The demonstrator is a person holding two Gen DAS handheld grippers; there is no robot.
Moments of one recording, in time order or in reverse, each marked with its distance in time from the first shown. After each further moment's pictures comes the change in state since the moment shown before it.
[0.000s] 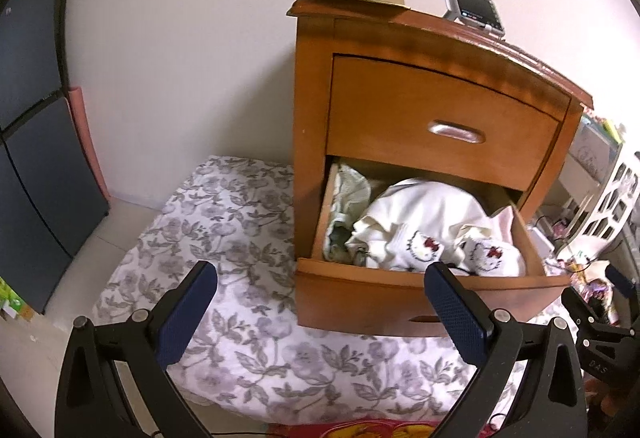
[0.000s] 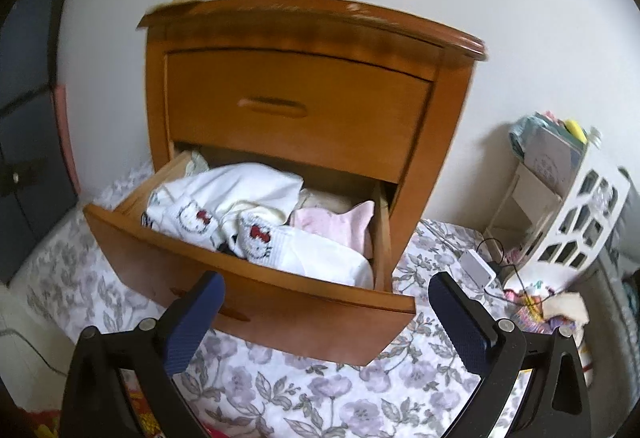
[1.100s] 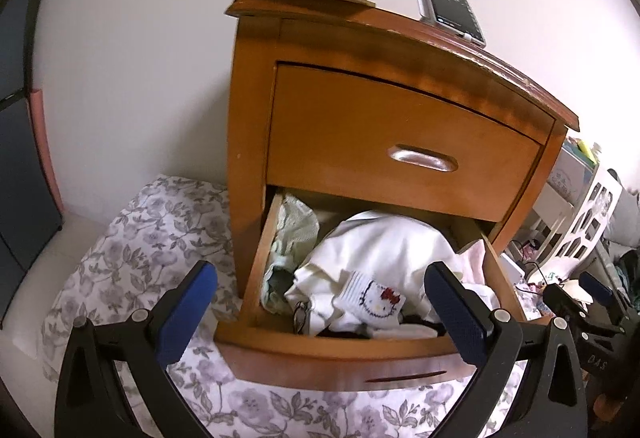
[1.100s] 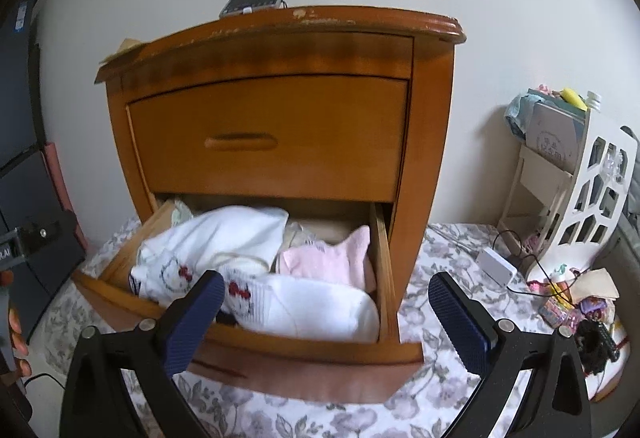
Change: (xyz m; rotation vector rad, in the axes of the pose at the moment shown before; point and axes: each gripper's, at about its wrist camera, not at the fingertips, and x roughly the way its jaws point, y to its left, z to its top) left arm 0.056 -0.027 0.023 -0.013 -0.077 -0.173; right arm 0.038 -0.018 0.027 0.132 -0.055 0.037
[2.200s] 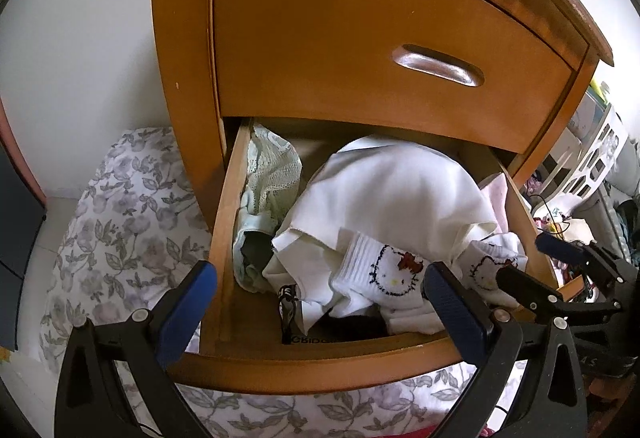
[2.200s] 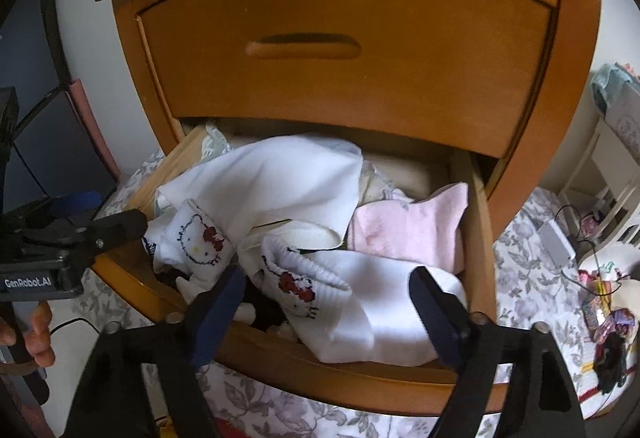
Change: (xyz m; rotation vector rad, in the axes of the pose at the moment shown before) left arm 0.089 -0.003 -0.003 0.089 0.305 -0.034; right arm 0.086 0.046 -0.005 -0.095 0.341 0.162
